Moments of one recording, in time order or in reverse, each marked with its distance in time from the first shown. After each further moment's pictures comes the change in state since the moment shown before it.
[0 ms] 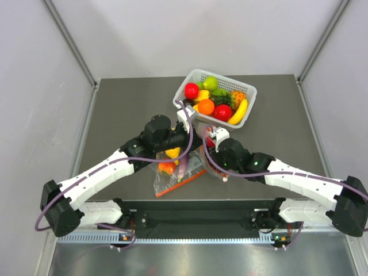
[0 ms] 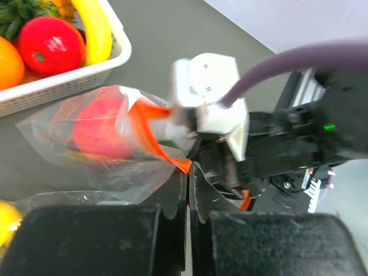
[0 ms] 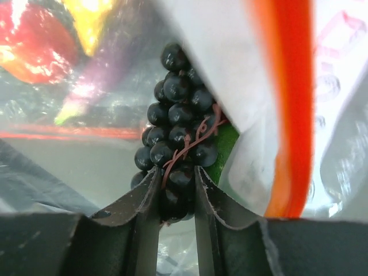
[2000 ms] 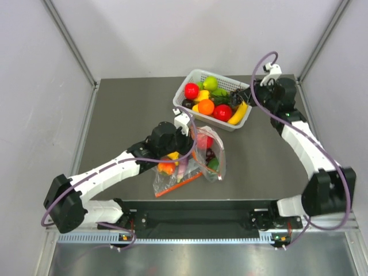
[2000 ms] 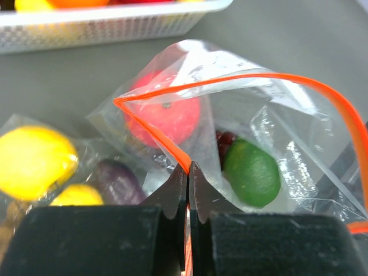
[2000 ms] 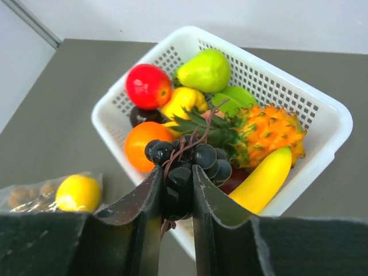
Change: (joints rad) left arm 0.019 0.060 -0.109 0.010 -0.266 -0.001; right arm -0.789 0.183 0.352 0.365 -0.527 -0.101
